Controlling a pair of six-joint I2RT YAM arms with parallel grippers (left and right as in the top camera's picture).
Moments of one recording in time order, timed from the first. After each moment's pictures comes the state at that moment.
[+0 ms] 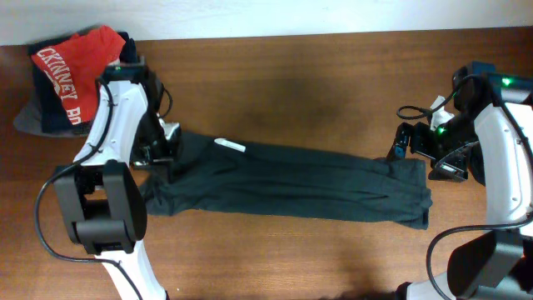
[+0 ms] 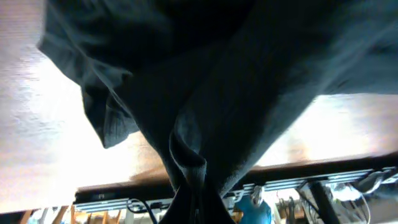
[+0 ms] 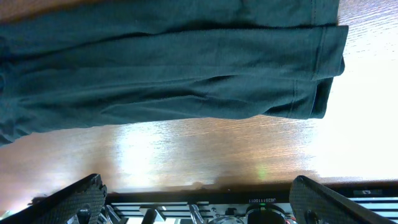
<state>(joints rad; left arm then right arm) 0.00 2.08 1.74 -1.66 0.08 0.05 -0.21 1.68 1.62 -1.60 -0.25 0.13</state>
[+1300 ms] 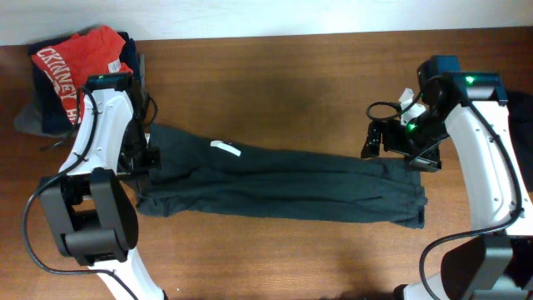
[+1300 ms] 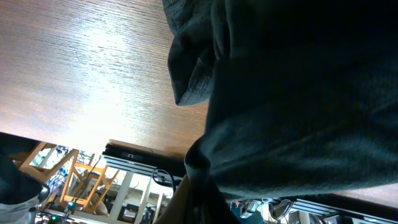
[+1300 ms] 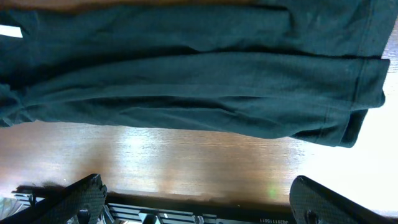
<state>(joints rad) 0.07 2.02 1.68 -1.68 -0.15 -0.15 -0.05 1.68 1.61 -1.52 -0.28 0.15</state>
